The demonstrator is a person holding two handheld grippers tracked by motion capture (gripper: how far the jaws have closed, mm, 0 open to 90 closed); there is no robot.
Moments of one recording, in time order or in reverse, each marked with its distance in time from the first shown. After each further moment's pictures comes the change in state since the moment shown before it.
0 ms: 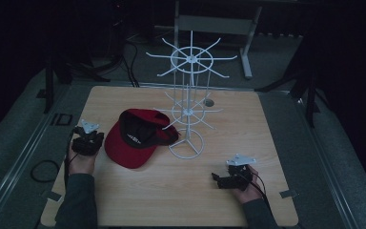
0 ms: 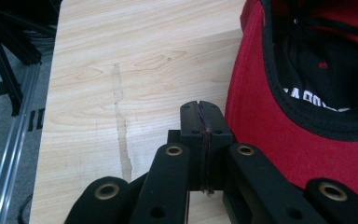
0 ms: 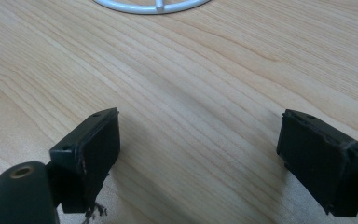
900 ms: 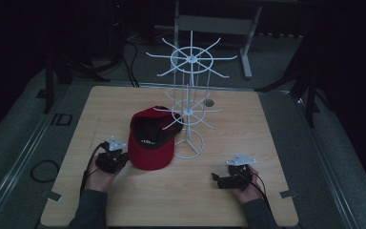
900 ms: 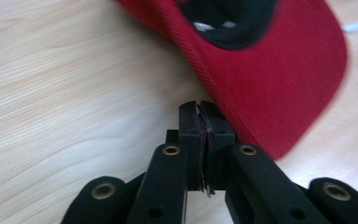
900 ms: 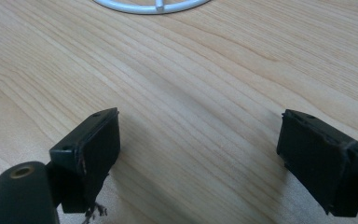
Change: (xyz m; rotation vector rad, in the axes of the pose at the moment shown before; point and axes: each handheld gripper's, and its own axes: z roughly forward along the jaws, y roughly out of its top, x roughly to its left) left arm -0.078 -0.021 -0.010 0.085 -0.307 0.171; right arm 0.000 0.000 0.000 -0.001 -0.001 -0.001
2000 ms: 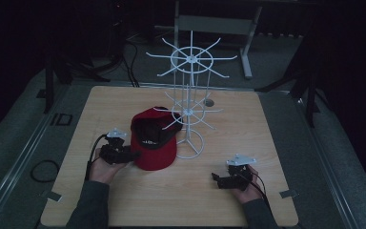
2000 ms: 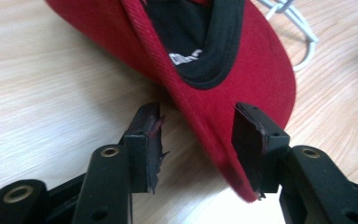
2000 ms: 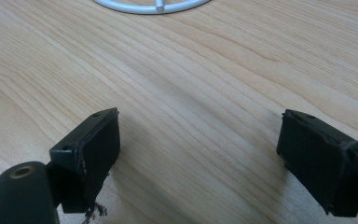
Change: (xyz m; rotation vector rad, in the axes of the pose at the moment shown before) left arm 0.021 0.022 0.013 -0.020 -0.219 -0.159; right arm 0.000 0.000 0.000 0.001 0.000 0.000
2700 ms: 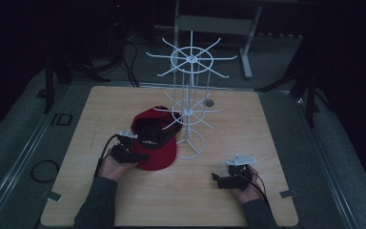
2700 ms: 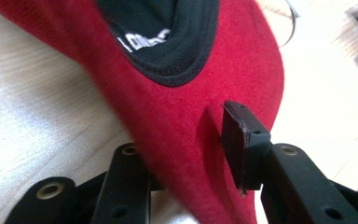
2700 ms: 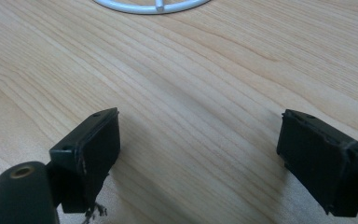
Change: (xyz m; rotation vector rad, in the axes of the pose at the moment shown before) left arm -0.005 0.004 0.031 0.088 -0.100 0.032; right arm 0.000 0.000 0.000 0.000 0.000 0.000
